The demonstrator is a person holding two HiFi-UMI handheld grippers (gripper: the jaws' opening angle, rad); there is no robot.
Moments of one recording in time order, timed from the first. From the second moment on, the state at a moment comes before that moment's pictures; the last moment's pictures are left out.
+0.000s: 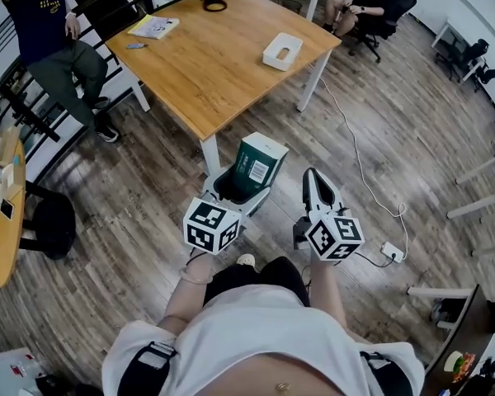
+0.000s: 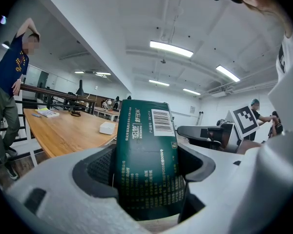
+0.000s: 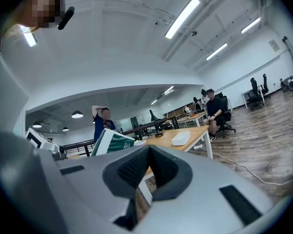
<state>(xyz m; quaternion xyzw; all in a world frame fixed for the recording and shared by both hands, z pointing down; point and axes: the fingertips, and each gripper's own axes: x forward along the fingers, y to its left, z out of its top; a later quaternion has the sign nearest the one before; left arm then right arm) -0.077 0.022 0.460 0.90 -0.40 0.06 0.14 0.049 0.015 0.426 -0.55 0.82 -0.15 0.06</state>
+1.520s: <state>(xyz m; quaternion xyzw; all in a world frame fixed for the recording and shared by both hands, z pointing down) -0.058 -0.153 0.465 0.89 -0.42 0.07 0.15 0.065 -0.175 0.437 -0.53 0.83 -0.18 0.05</state>
